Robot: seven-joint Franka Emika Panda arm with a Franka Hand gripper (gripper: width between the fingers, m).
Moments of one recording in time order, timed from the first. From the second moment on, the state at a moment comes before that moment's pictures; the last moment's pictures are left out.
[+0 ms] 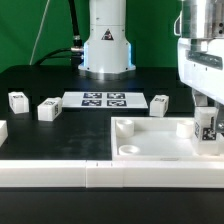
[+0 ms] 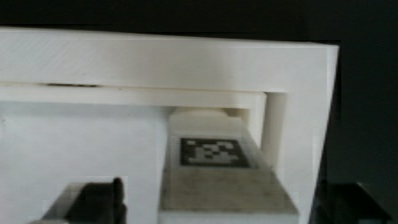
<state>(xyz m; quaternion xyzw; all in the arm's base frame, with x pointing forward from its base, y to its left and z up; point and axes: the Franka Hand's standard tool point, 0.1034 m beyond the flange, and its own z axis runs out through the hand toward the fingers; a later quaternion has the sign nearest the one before) 0.628 0.123 0.072 -0.74 0.67 -0.03 0.05</state>
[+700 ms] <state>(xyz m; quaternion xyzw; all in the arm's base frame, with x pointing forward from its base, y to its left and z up) 0.630 0.123 0.073 -0.95 0.30 -0.05 0.03</state>
